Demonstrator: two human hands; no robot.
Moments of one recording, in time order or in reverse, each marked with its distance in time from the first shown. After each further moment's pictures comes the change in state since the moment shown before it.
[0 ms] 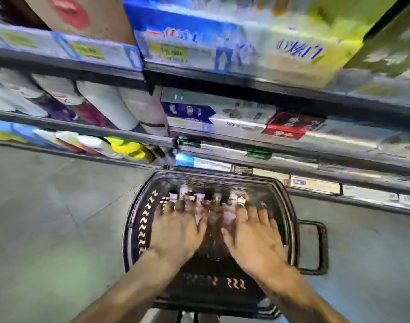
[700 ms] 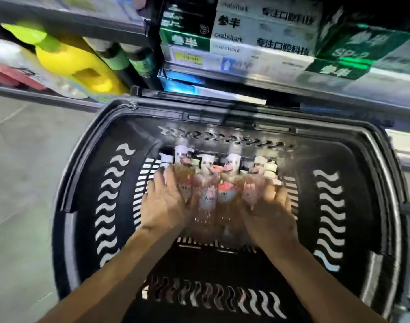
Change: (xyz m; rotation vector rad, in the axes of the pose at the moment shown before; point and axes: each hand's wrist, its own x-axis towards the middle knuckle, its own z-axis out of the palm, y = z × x) left_hand 0.145 -0.014 0.240 -0.337 -0.024 -0.249; right_hand 0.172 0.028 0.245 0.142 -0.080 0.166
